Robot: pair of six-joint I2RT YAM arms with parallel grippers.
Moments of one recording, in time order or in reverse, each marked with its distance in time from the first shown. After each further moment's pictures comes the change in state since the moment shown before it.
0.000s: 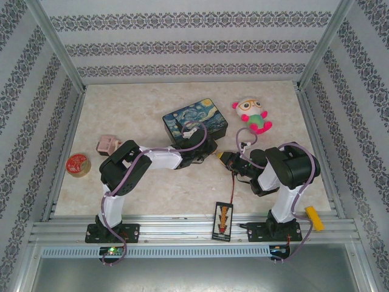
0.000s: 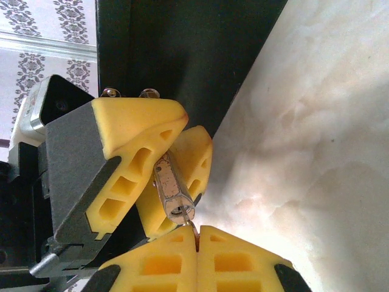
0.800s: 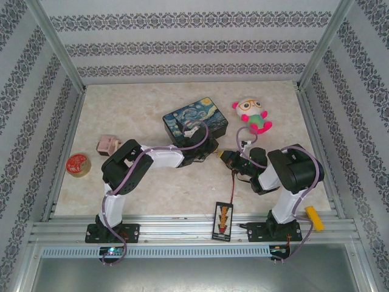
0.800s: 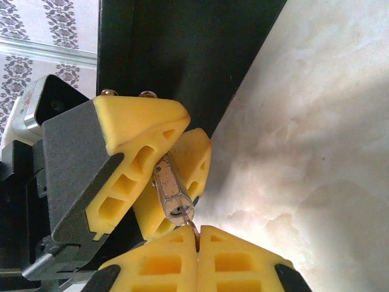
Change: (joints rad) left arm 0.000 0.023 0.043 -0.030 -0.004 -0.014; right arm 0.003 -0.058 0.019 -0.105 0.038 -0.046
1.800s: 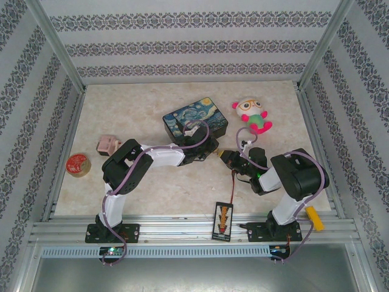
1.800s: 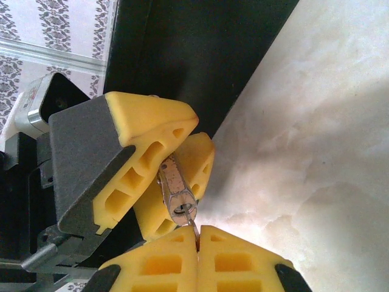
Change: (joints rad) left arm 0.000 0.006 0.038 -0.059 0.004 -0.034; right arm 0.027 -0.085 -0.008 -0.090 0.067 -0.047
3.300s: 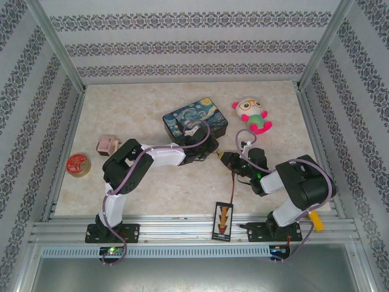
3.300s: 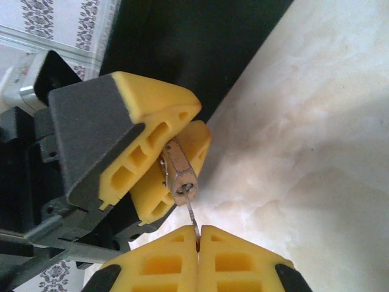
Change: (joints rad) left arm 0.000 0.006 0.017 -0.029 -0.006 0.017; right arm 0.026 -0.109 -0.013 -0.139 0.050 -0.091
